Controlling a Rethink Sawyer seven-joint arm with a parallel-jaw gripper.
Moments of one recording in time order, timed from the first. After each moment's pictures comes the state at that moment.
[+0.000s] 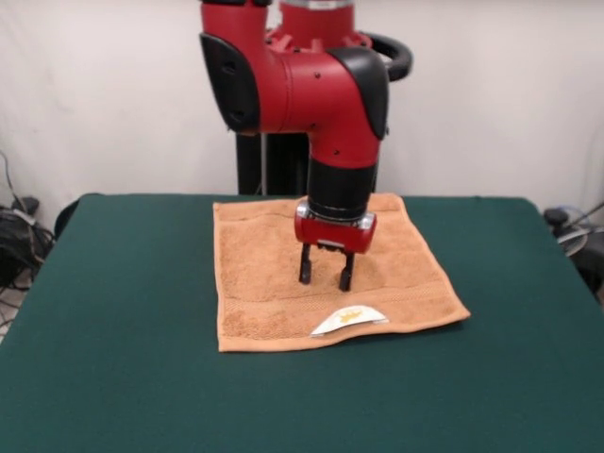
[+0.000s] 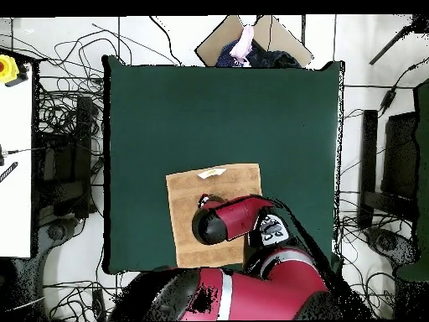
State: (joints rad) arm -0.27 -0.45 0.04 1.81 -0.64 0.10 2.36
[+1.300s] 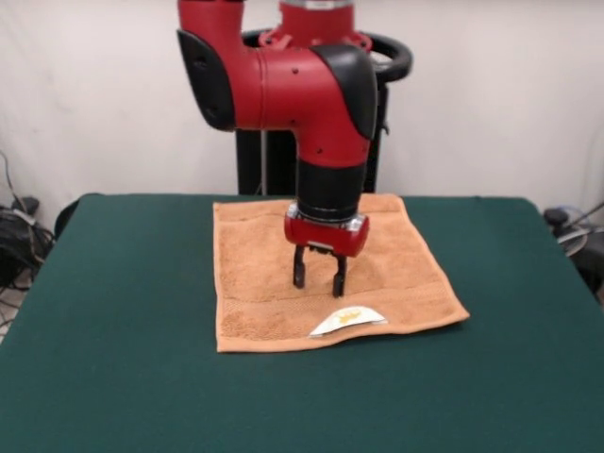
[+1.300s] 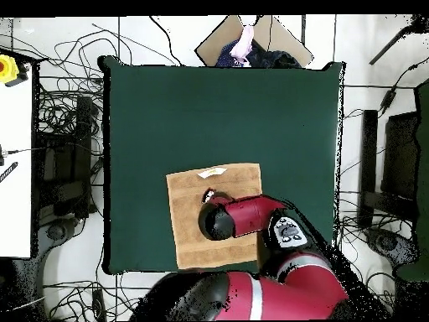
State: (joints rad) arm -0.34 -0.47 0.08 1.82 -0.57 0.10 2.36
